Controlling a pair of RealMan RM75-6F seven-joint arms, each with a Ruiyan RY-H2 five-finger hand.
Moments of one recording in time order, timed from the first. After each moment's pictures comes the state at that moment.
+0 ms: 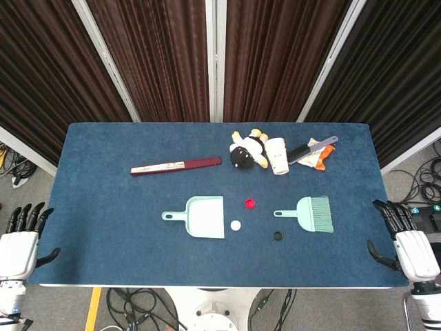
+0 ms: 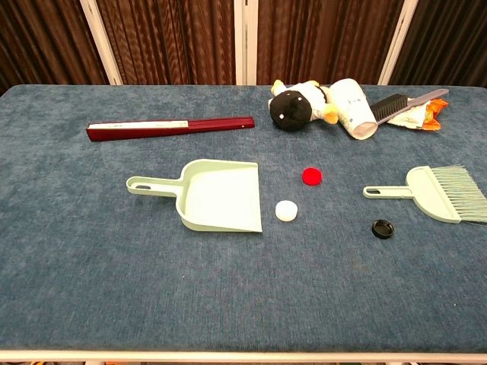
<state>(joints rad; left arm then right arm) -0.04 -1.19 -0.03 -1.64 1.45 1.51 0.24 0.09 -1.08 0.01 -1.53 -1.64 1.53 0.32</state>
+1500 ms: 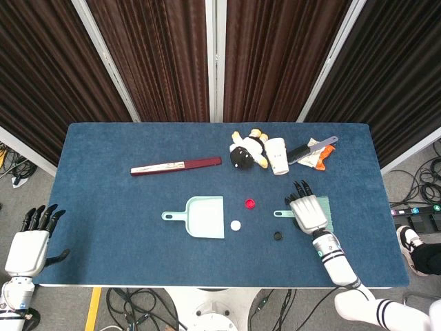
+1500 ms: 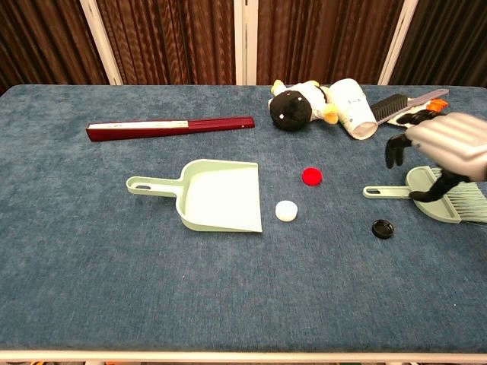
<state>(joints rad) -0.07 -1.21 -0.02 -1.61 1.44 1.43 0.17 0.51 -1.60 0.13 -1.28 -1.30 1.01 -0.51</state>
